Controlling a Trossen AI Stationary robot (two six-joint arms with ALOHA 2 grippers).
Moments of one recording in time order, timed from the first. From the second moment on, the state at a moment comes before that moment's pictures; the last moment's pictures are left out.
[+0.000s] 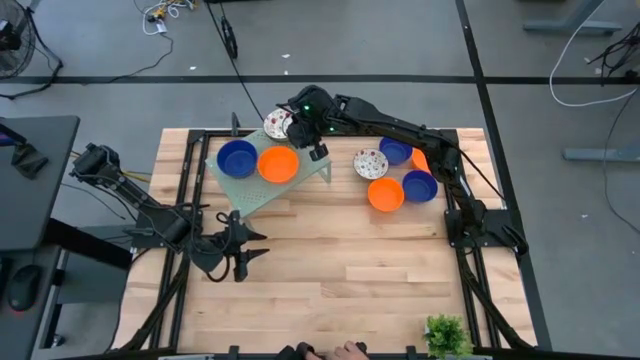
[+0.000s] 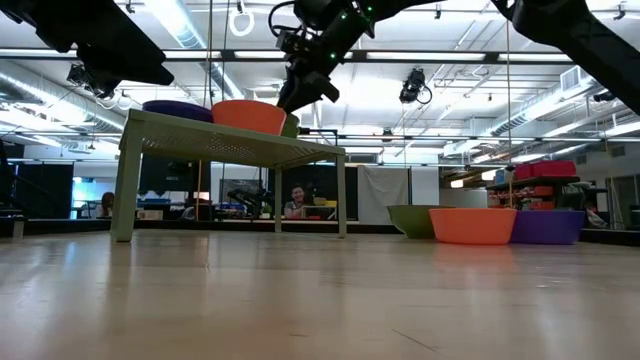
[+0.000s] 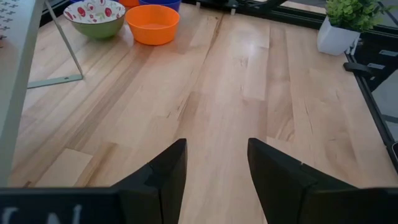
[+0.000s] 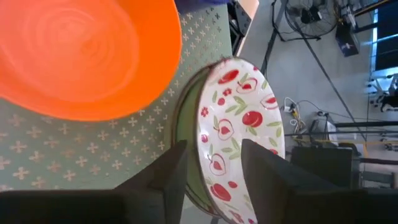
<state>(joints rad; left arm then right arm) -0.65 1.02 0.57 -0.16 -0.72 -0.59 -0.36 2.19 2.27 -0.84 0.02 -1.03</state>
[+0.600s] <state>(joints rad) -0.65 1.02 0.57 -0.16 -0.72 -0.59 -0.39 2.16 2.27 -0.91 -0.02 -0.95</state>
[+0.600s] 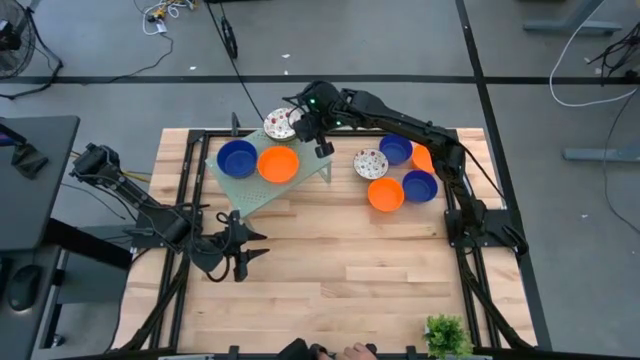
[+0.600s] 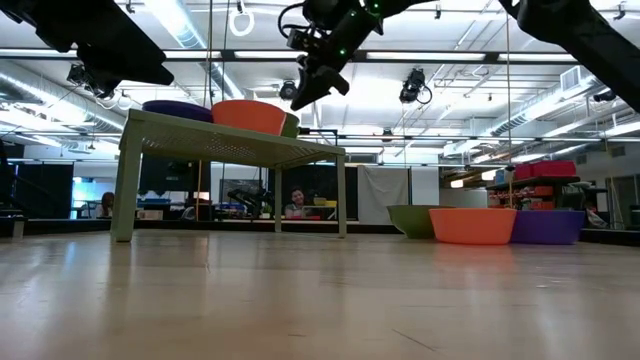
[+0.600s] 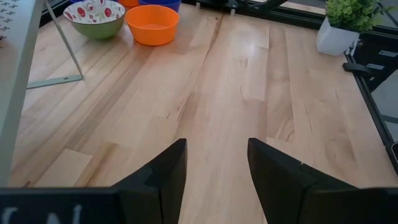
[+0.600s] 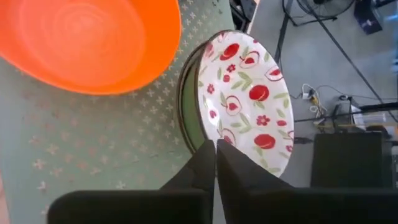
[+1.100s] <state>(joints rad) -0.65 1.02 0.57 -0.16 -0.72 -0.60 -0.39 2.16 2.16 -0.81 -0.06 -0.96</state>
